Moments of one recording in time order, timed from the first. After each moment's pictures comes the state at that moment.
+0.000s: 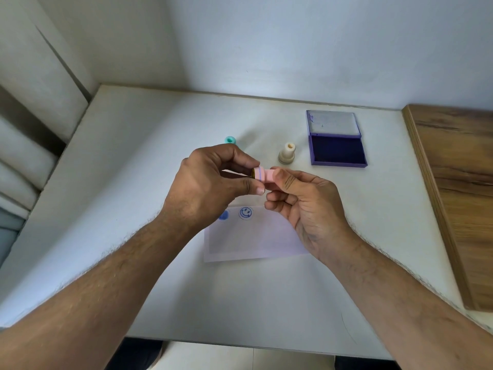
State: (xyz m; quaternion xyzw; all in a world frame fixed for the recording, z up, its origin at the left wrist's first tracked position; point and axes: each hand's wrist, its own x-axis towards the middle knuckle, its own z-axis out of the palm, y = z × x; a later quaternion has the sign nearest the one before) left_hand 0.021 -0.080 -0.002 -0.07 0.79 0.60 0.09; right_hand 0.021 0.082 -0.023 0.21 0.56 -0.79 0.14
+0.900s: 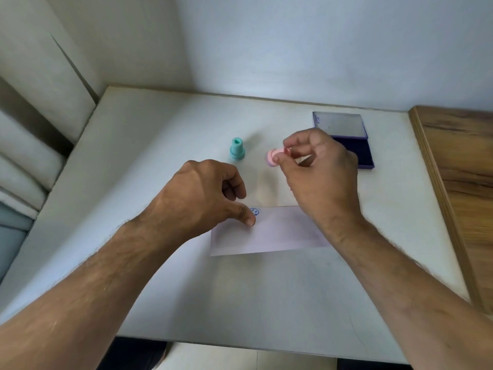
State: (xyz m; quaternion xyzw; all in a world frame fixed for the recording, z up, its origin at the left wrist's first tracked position) left_hand 0.024 -0.096 0.012 -0.04 0.93 0.32 0.18; right_hand -0.003 0.080 -0.011 0.05 0.88 -0.46 -0.07
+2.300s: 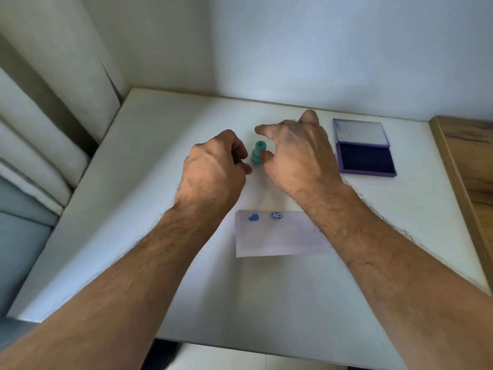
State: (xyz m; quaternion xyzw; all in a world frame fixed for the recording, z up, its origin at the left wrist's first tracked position) left_hand -0.003 -0.107 -0.013 -0.16 0.92 0.36 -0.02; right_hand -0.040 0.024 -0.006 -0.15 0.98 -0.14 -0.07
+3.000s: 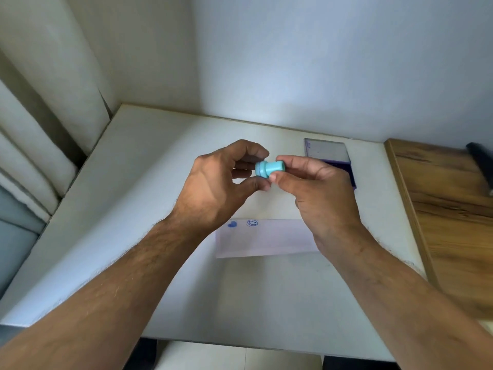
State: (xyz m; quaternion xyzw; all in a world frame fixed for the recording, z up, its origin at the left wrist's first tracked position) left_hand 0.021 -0.088 0.016 0.05 0.84 0.54 -0.06; right_hand 0.024 0.067 0.034 0.12 0.77 -0.63 0.02
